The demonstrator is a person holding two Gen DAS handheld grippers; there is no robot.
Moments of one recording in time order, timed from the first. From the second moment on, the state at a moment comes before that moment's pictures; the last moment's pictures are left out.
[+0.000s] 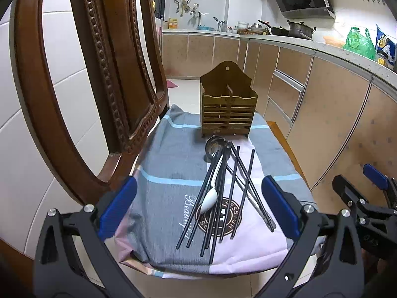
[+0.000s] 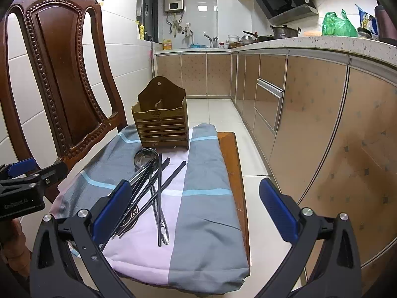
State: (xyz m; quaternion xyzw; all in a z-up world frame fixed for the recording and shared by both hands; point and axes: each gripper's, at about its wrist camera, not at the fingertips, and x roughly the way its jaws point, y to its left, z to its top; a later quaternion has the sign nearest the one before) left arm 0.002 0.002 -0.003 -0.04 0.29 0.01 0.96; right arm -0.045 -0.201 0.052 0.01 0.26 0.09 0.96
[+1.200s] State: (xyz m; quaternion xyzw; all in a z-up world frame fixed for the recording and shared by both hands) left arm 0.004 0.005 -0.004 -0.02 0.25 0.00 0.97; right arm -0.044 -0.186 0.036 0.02 0.26 0.11 0.96
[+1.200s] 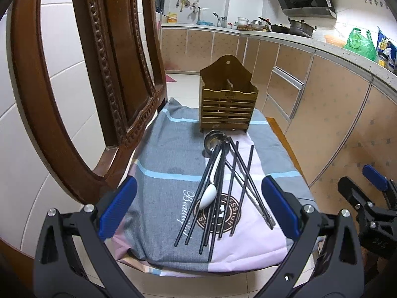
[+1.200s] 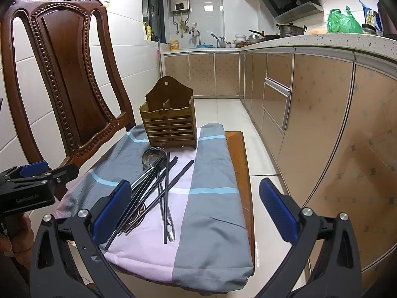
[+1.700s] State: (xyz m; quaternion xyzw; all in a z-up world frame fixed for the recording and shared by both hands) left arm 0.063 -0.019 -0.024 0.04 0.32 -0.02 0.95; right arm -0.028 -0.198 0.029 0.02 0.29 0.10 0.95
